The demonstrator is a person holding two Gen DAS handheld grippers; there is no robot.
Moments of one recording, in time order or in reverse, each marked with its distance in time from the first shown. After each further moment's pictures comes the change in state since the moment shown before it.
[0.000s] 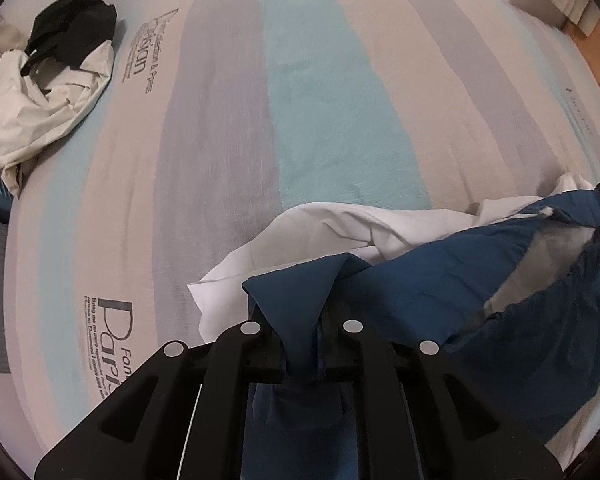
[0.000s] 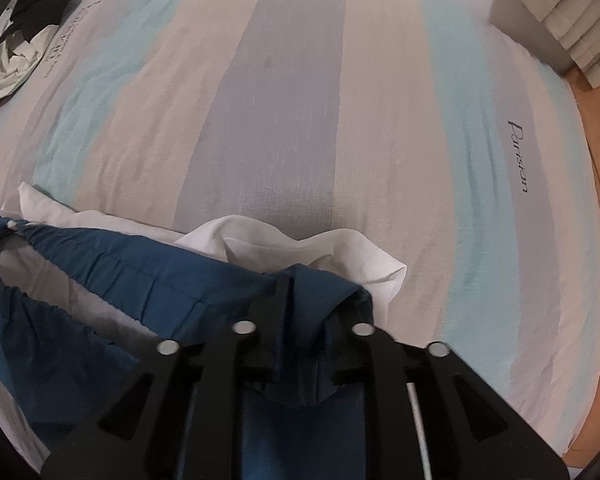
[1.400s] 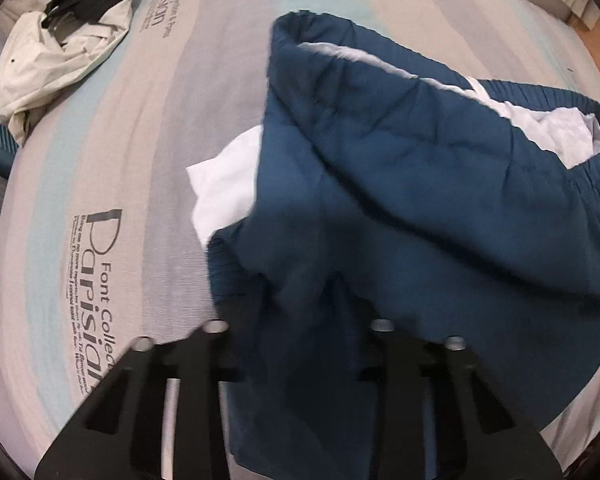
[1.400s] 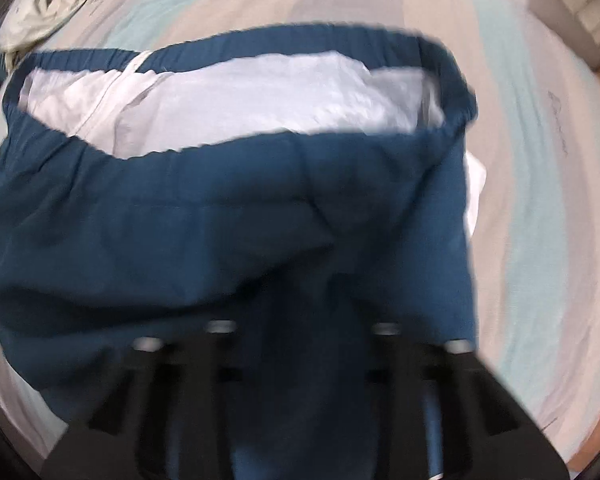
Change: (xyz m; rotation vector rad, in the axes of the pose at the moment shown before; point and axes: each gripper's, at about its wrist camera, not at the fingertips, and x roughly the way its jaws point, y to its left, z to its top) left arm 0.023 0.003 -0.090 -0.038 0.029 0.022; right arm 0.013 0.068 -0.092 -0.097 0.050 0.037
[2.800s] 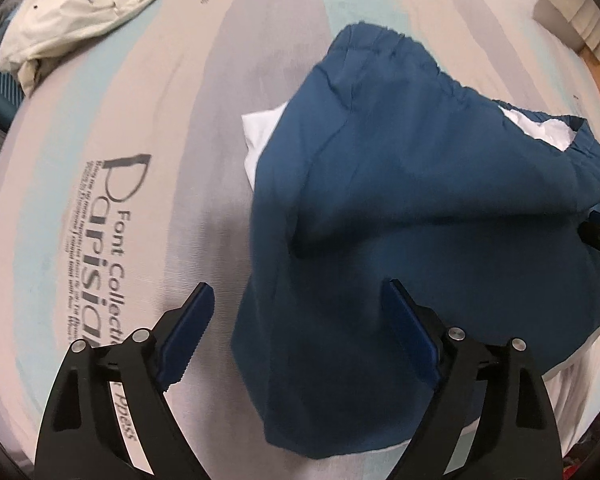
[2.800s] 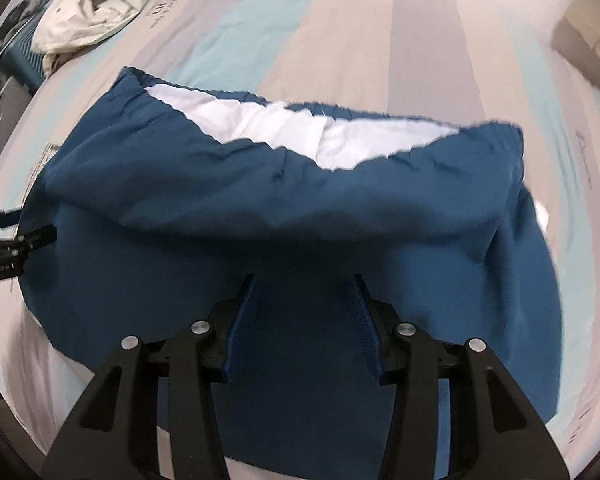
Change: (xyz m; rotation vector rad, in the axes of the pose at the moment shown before) left arm 0.004 0.044 -0.027 -0.102 0.027 -0.079; right arm -0.035 0.110 0.008 0.025 -0.099 0.110
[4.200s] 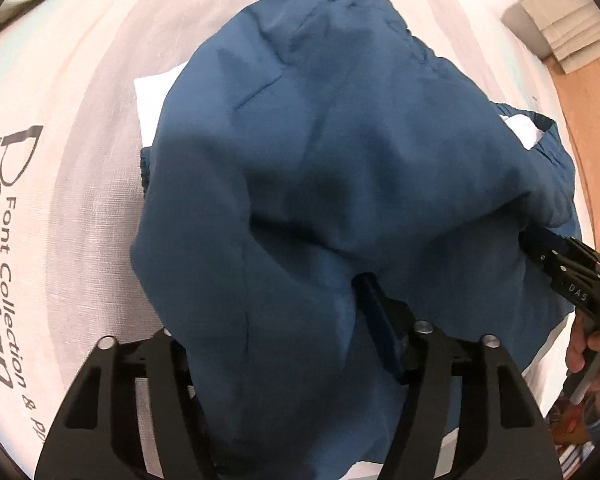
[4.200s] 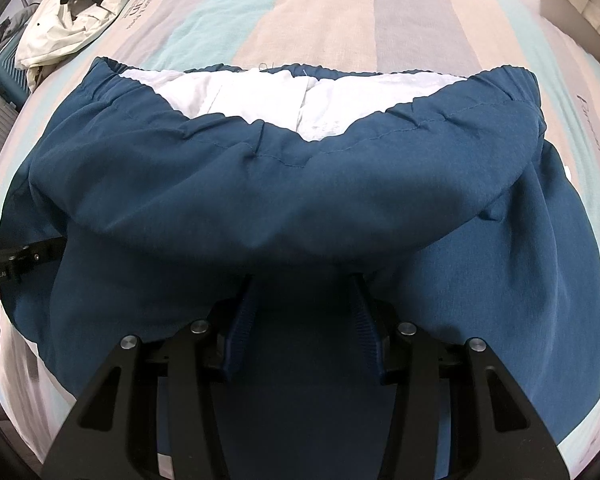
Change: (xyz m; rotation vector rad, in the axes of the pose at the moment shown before) left arm 0.044 -0.021 -0.001 -0.014 0.060 -0.266; right arm 0.035 -0.012 -0.018 0.068 -0.001 0.004
